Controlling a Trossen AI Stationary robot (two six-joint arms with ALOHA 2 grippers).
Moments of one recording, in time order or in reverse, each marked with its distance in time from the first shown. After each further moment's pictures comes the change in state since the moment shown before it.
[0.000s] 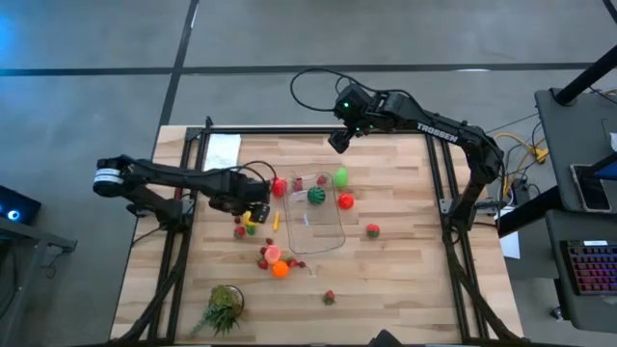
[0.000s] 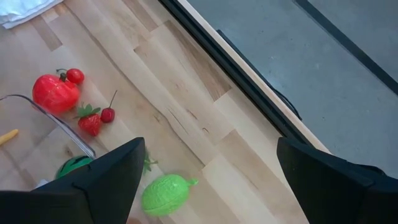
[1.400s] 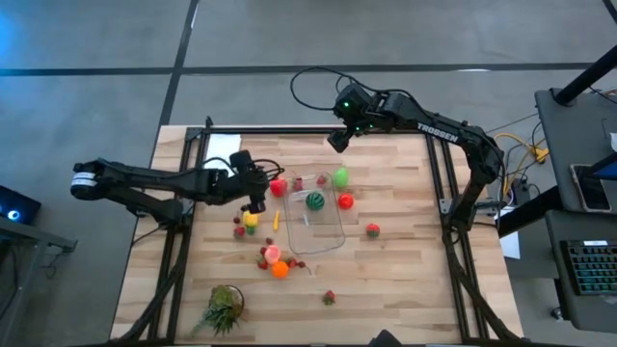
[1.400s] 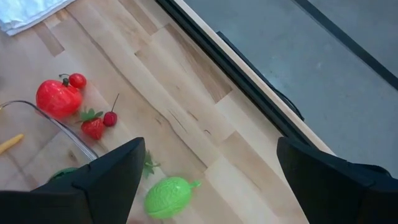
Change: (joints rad) left arm -0.045 -0.235 -0.066 0.462 -0.574 1.248; right arm 0.000 0.000 0.002 0.005 -0.001 0.019
